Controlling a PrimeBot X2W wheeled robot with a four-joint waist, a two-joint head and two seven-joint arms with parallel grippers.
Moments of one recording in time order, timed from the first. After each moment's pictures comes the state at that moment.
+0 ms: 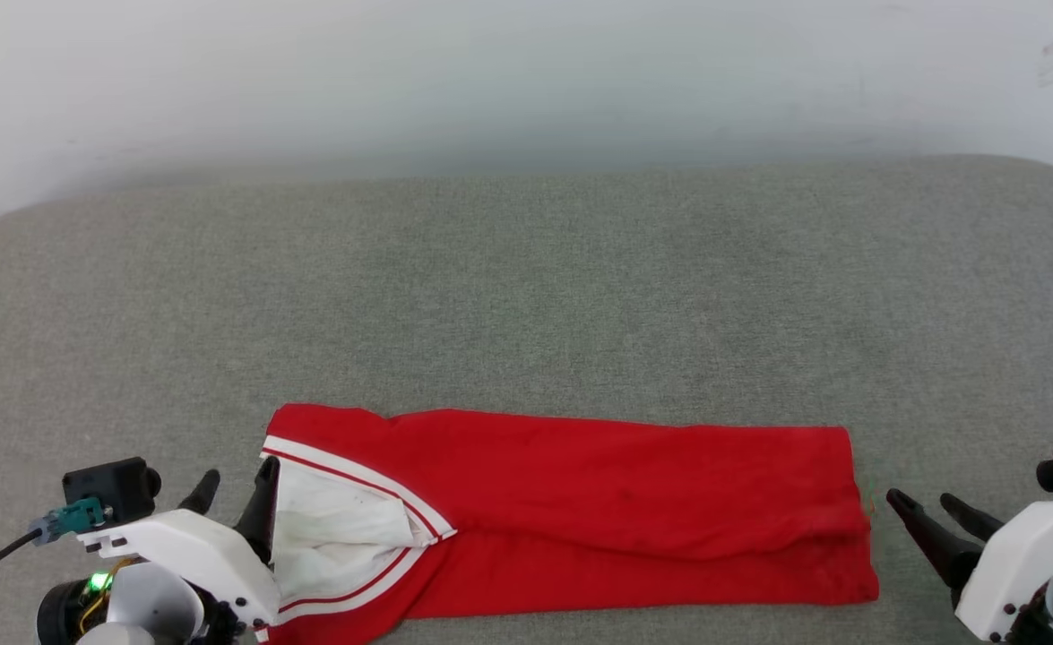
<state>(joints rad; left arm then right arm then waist) -0.05 0.40 -0.19 0.11 -0.76 0.13 0.18 -0.05 -0.35 0.03 0.16 0.69 0.13 0.45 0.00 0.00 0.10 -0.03</state>
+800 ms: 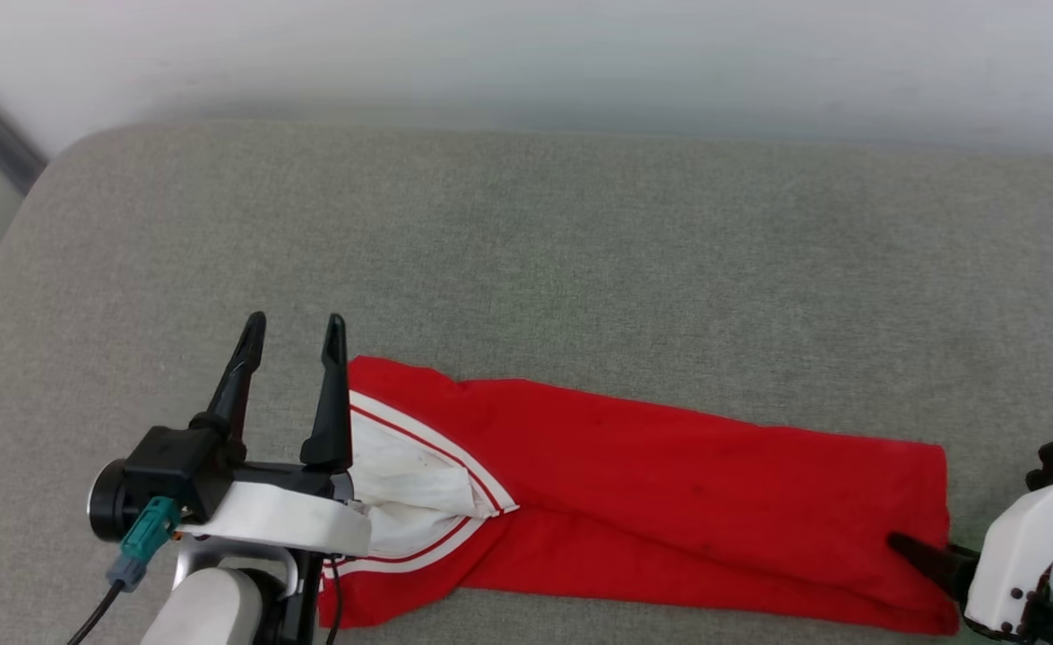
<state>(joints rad) -0.16 0.31 -0.30 -0.05 -0.44 0.17 -0.24 -0.07 -0.25 -0.16 0.13 0.61 0.13 0.88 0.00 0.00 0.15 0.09</state>
